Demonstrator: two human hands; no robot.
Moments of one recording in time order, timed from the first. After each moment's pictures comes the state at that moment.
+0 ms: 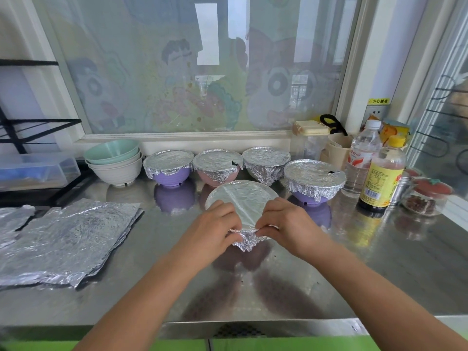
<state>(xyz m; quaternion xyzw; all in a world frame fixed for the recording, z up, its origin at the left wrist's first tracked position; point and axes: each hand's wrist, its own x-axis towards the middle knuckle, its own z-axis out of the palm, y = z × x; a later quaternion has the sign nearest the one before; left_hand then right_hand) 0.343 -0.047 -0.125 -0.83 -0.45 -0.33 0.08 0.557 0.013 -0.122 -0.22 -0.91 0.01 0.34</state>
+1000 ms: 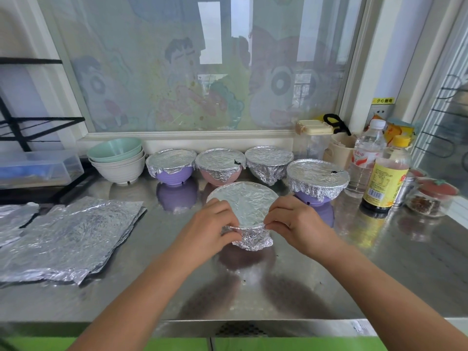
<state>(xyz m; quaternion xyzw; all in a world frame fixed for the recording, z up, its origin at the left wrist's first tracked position) 0.334 -0.050 -0.124 -0.81 -0.45 -0.37 0.06 0.569 0.017 -0.124 -0.22 -0.91 -0.02 0.36</state>
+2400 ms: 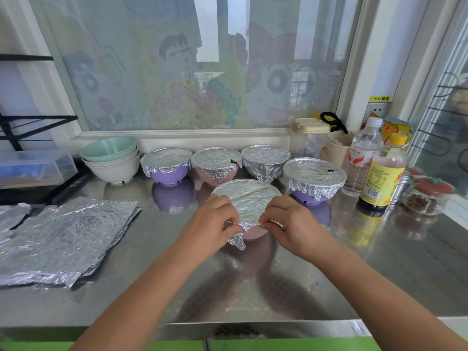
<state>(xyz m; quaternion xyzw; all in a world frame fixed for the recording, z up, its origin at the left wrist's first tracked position) 0.345 -0.040 -0.124 -0.80 -0.46 -0.39 0.07 0.565 0.012 -0.125 -0.24 -0.90 -0.01 0.36</state>
